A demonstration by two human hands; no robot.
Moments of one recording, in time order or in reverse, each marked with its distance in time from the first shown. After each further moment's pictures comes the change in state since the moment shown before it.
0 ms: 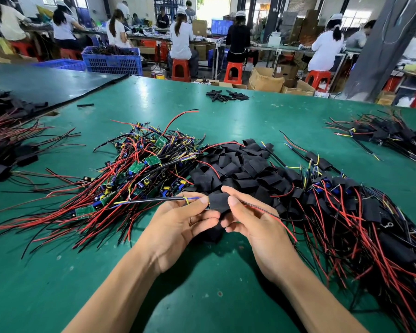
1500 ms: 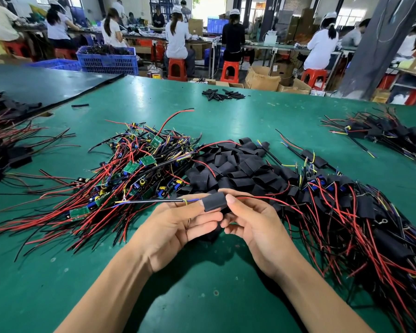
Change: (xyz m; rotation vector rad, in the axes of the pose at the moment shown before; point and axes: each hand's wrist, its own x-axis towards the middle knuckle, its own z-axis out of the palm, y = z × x) left_hand -0.001 0.003 -0.001 0.030 -0.088 -0.068; right_hand 0.002 -0.007 -0.004 0.208 -0.061 0.081
